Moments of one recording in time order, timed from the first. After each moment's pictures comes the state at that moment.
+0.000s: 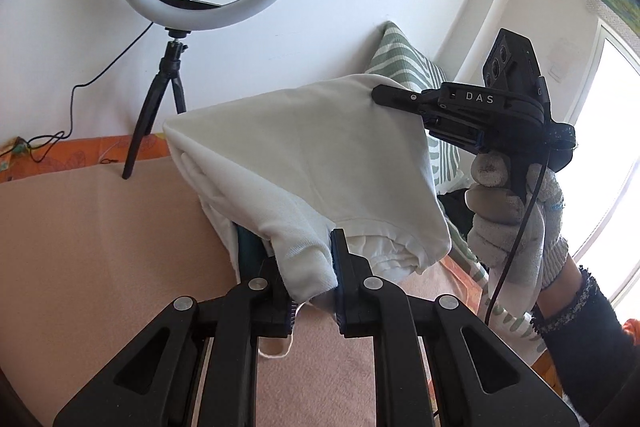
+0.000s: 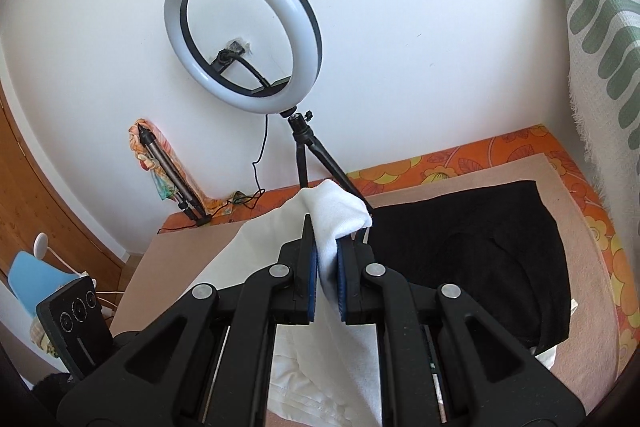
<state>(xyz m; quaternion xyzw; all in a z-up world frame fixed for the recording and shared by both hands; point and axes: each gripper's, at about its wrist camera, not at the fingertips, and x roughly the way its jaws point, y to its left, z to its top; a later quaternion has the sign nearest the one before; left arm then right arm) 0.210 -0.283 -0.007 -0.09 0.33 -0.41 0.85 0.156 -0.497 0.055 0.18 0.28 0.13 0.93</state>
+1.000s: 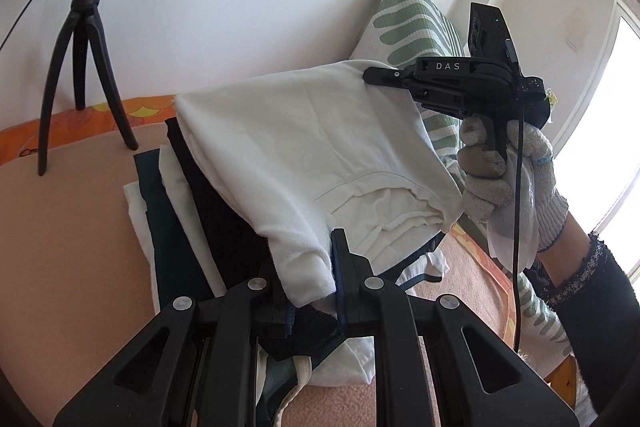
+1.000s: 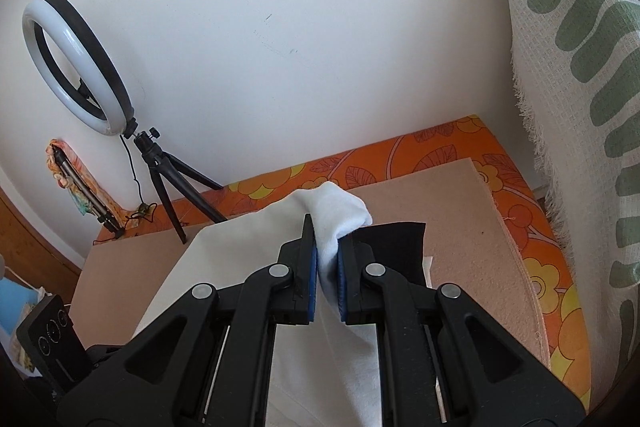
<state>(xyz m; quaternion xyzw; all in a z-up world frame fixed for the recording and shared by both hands) 0.264 -0.373 -0.082 -0.05 0.38 -0.42 0.83 0.253 -0.640 -0.021 0.18 0.33 0.06 0.92</state>
